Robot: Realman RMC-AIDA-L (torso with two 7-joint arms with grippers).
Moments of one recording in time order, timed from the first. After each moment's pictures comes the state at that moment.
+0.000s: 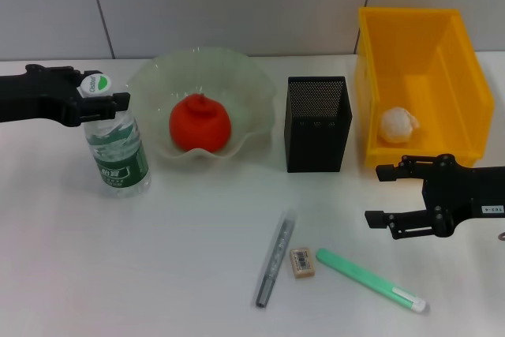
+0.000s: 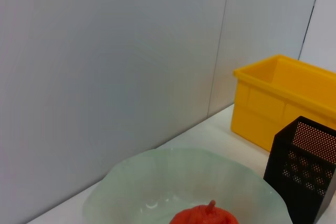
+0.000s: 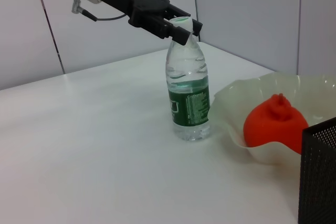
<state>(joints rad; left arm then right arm) -0.51 -2.03 0.77 1.07 2.10 1.38 -1.78 0.50 2.03 -0.78 -0.78 -2.05 -1.59 1.36</state>
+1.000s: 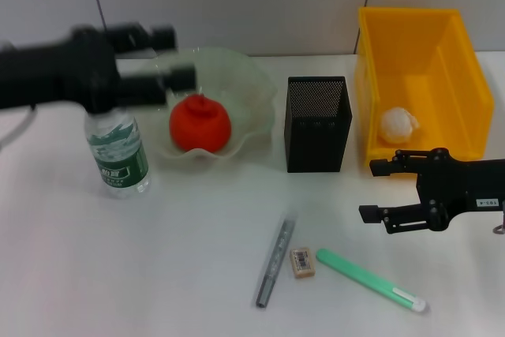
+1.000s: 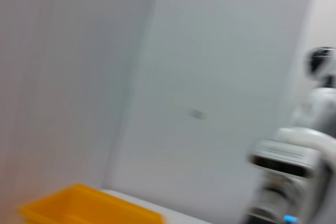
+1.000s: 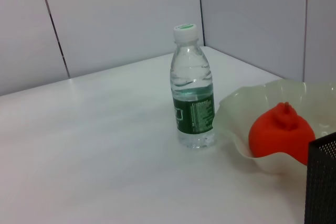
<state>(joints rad) -0.52 -2.02 0.78 1.03 1.70 1.80 -1.74 0.52 2.03 -0.78 -0.78 -2.05 -1.60 1.38</state>
